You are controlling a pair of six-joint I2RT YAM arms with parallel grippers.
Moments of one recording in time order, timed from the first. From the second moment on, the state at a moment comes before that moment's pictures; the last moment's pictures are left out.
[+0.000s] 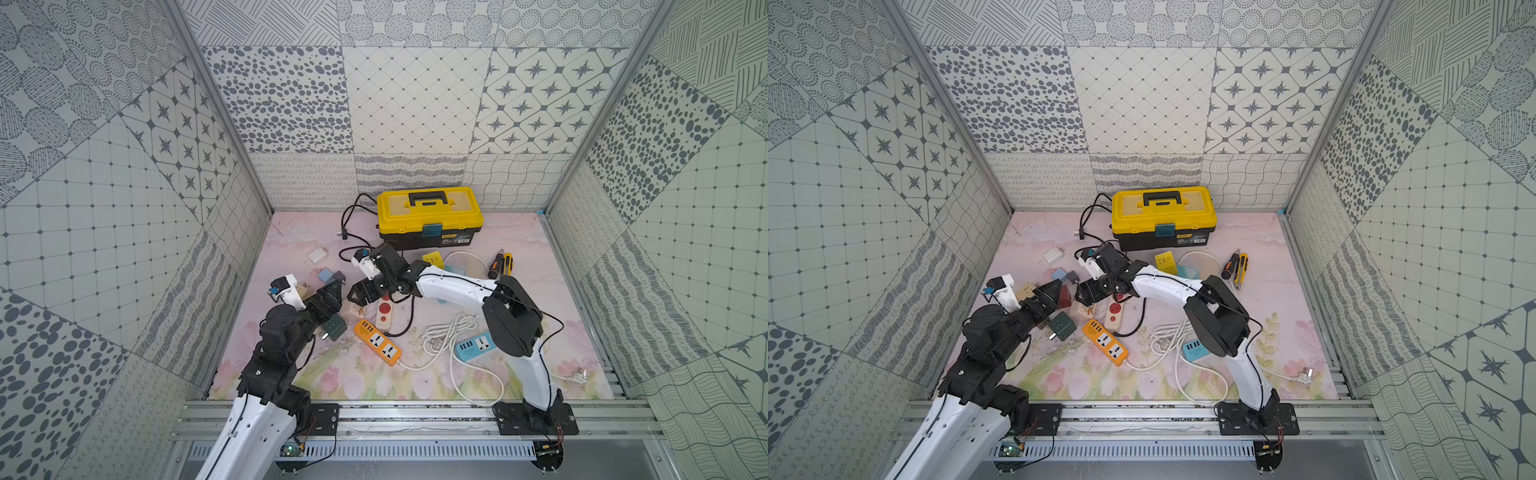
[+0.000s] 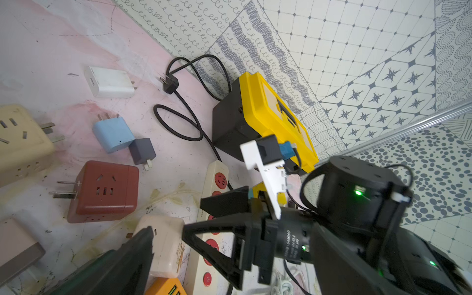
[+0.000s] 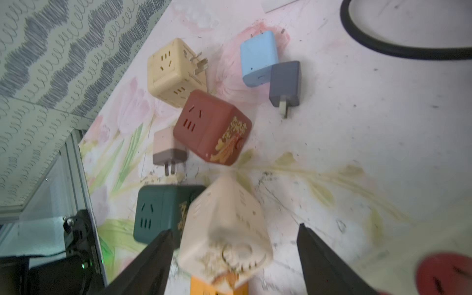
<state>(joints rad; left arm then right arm) -0.20 0.48 0.45 -0.20 0.07 -0.82 0.90 1.99 1.51 -0.28 -0.29 0.26</state>
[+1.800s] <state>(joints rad) -0.73 2.45 2.41 -1.03 -0.21 -0.81 0.09 1.52 0.58 0.39 -0.57 0.78</state>
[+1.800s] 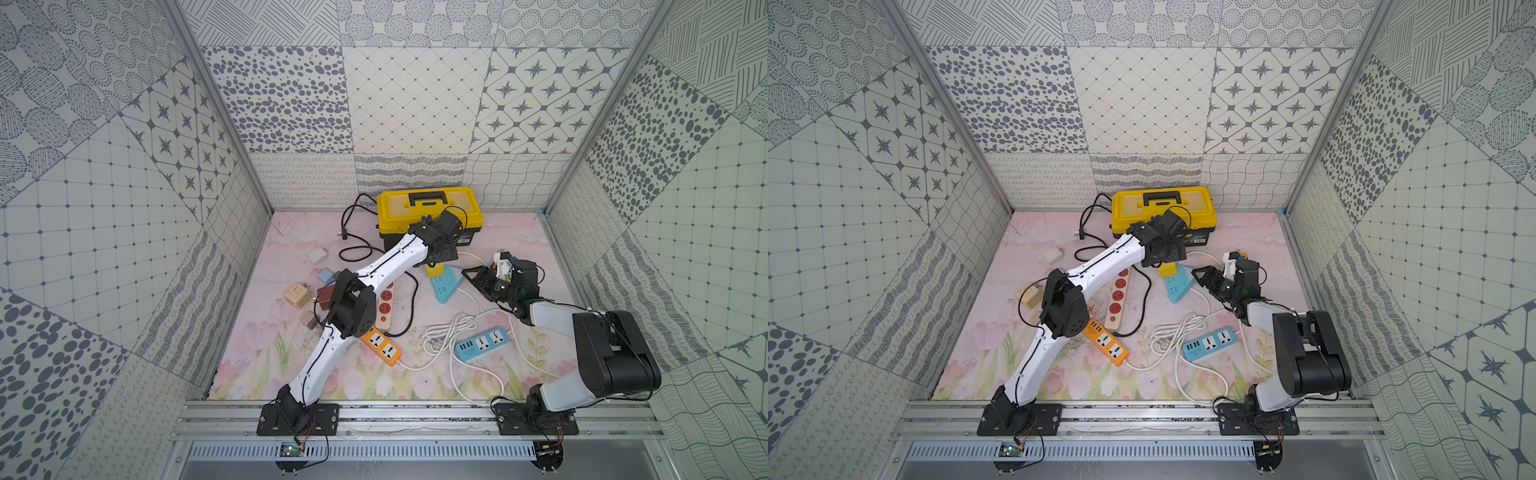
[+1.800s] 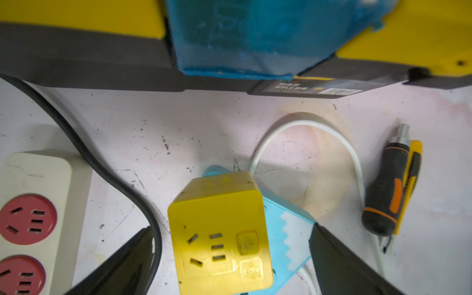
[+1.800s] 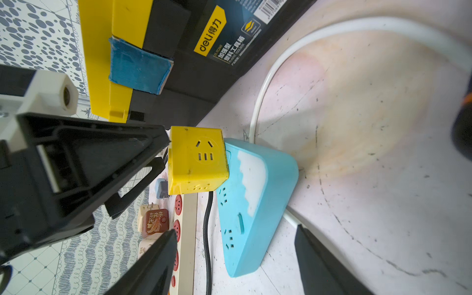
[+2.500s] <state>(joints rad) -0.71 2.55 2.46 -1.07 -0.19 -0.77 0.09 1.64 0.63 0.39 -0.58 0.78</state>
